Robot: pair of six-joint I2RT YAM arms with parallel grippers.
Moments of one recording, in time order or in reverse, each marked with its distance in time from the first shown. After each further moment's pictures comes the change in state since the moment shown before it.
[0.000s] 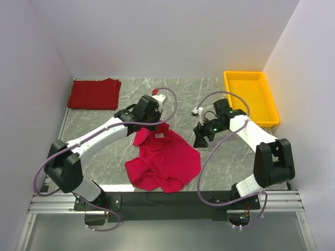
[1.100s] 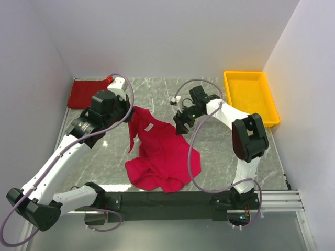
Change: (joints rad) left arm 0.202 -0.440 -0.016 -0.082 0.022 -0.103; right arm 0.187 0.400 0.378 0.089 0.064 0.074
